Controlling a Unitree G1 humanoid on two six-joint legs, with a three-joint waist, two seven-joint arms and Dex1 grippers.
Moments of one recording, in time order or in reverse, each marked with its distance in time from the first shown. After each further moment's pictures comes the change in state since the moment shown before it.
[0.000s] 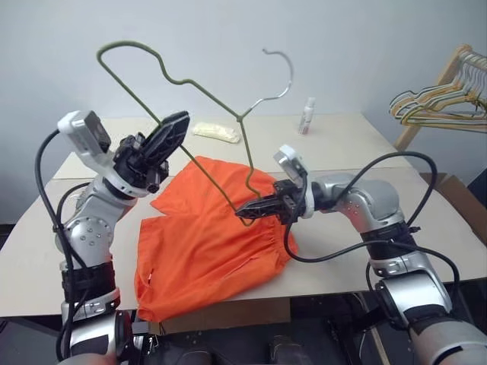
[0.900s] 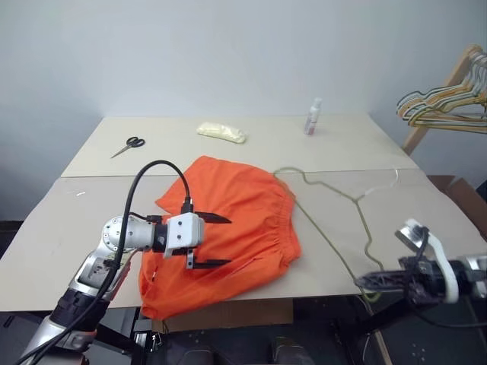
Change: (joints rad) left arm 0.218 0.296 -0.520 -0.024 0.845 -0.589 -0.255; right arm 0.825 -0.750 -0.379 -0.231 0.338 0.573 0.043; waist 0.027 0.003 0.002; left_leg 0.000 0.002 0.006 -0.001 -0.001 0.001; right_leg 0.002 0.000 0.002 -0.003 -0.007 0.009
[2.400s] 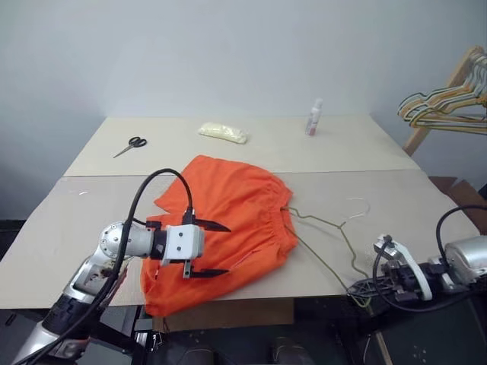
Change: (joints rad) left arm 0.049 0.032 -0.001 -0.064 0.036 -0.019 0.015; right arm -0.466 0.130 0.547 0.491 -0.298 -0.068 0.152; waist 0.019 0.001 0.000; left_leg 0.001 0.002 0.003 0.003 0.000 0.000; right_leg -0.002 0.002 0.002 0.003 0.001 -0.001
